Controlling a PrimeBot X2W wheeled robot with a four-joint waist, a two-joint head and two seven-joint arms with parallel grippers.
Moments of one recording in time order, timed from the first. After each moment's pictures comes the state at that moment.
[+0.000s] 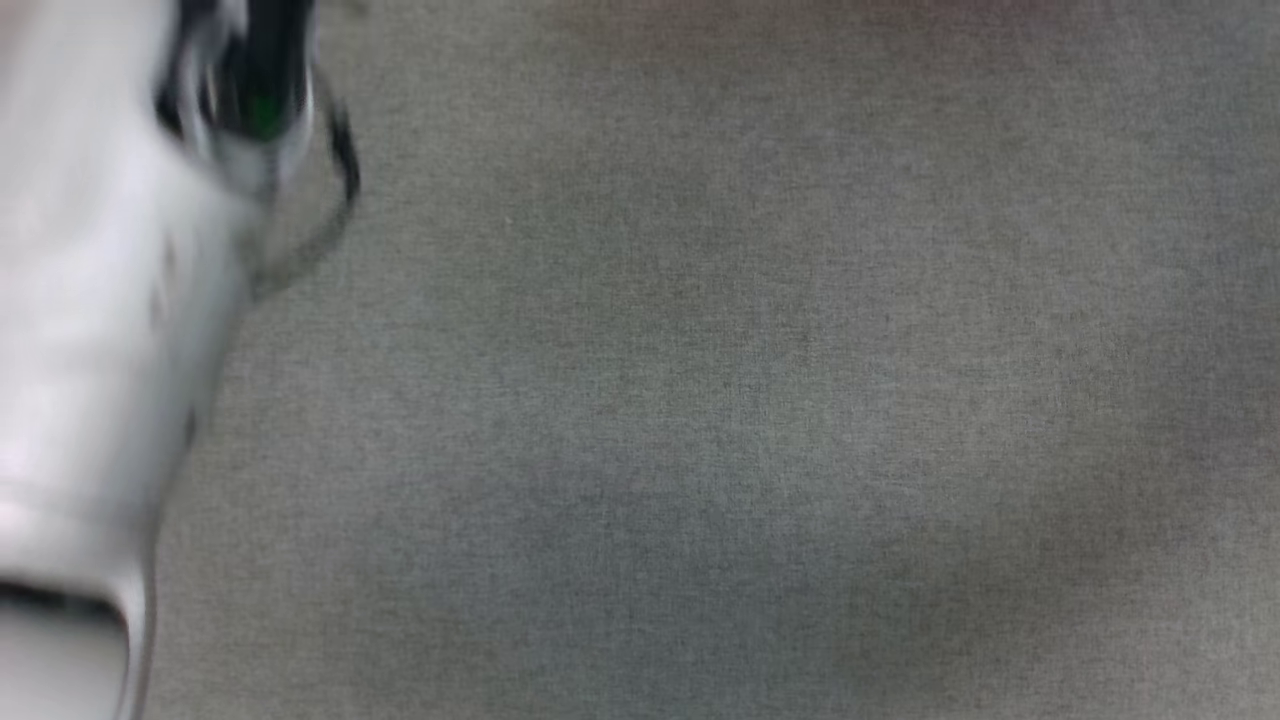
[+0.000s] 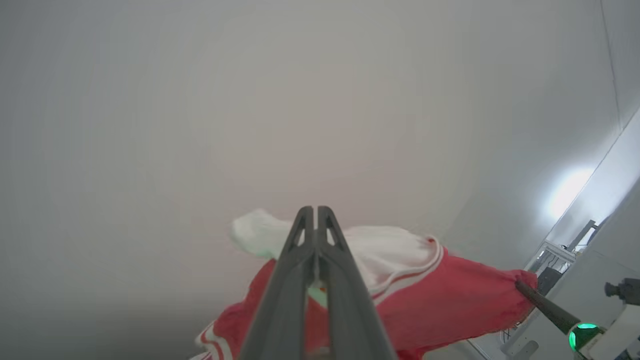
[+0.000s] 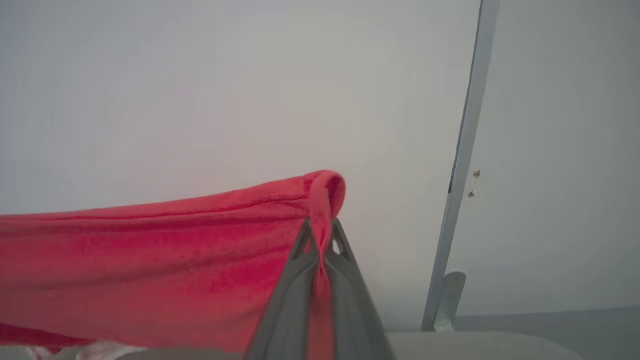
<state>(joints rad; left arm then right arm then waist) -1.35 0.38 -0.59 0.60 -1.17 -0.13 -0.26 -1.38 -0.52 0.34 0.88 0.74 0.13 -0.12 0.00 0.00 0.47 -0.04</state>
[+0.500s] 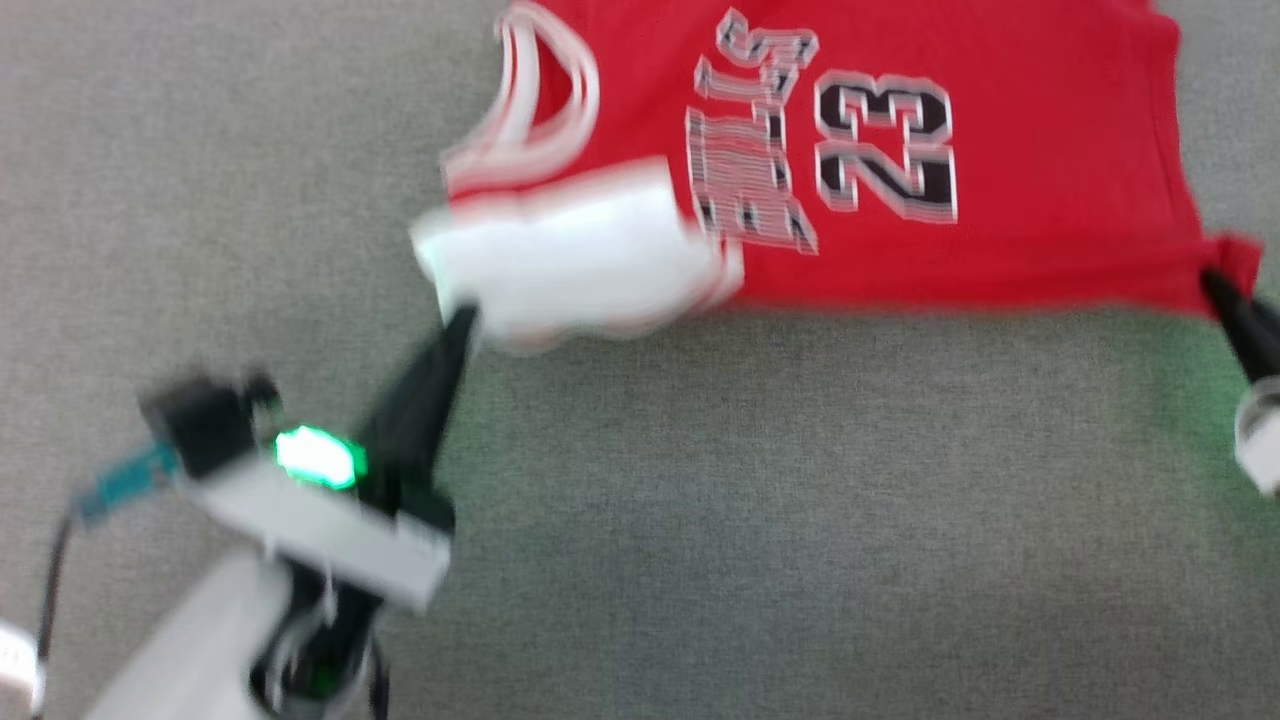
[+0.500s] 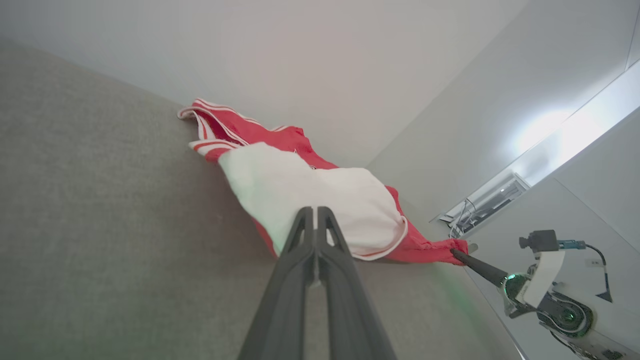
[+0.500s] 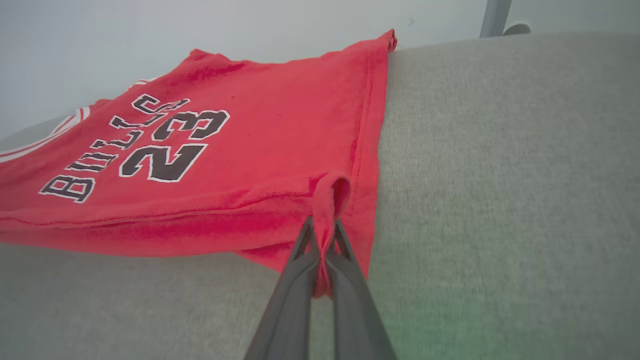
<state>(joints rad) -0.47 0.53 -0.53 0.06 -1.14 -0.13 -0.26 -0.62 -0.70 0.50 0.45 1.06 0.13 -0.04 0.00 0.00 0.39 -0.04</state>
